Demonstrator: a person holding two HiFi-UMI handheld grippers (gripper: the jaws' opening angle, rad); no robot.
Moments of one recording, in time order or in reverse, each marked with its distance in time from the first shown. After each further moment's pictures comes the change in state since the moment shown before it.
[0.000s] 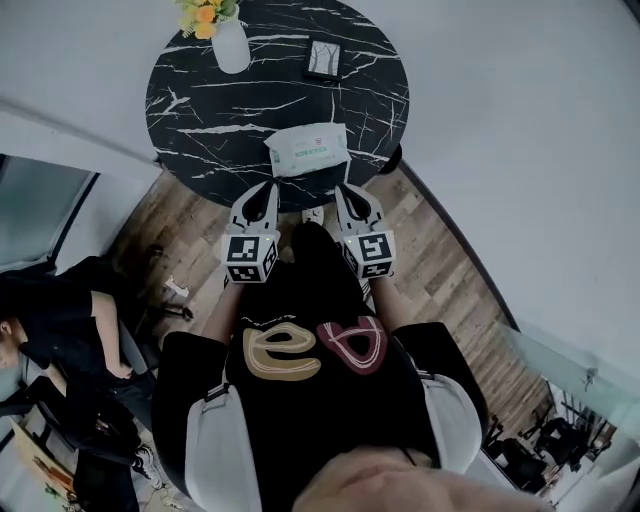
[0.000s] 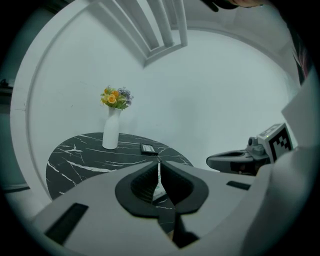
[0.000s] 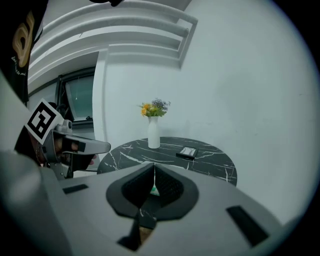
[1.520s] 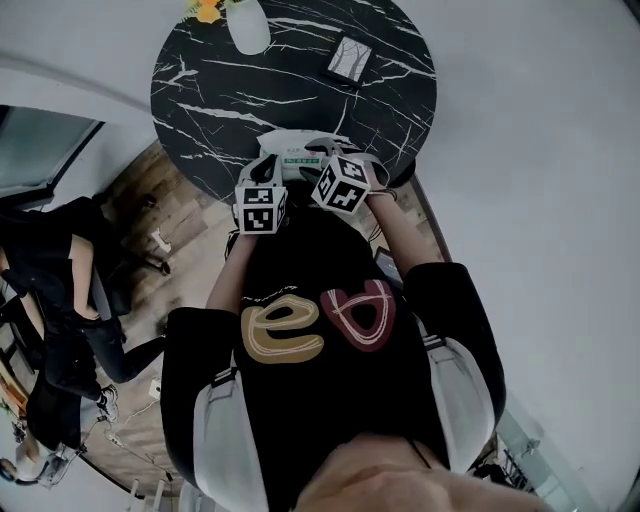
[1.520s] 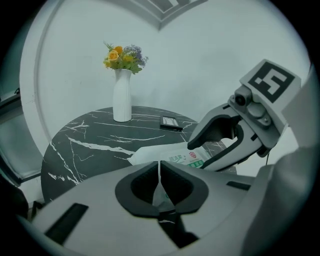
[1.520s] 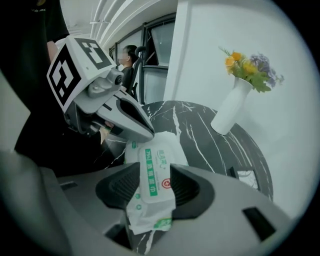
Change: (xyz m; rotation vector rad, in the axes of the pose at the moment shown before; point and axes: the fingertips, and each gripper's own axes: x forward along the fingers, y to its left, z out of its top) left arm 0.125 0.027 -0.059 -0.083 0.308 0.321; right arm 0.136 -0.005 -0.046 -0.831 0.467 0.812
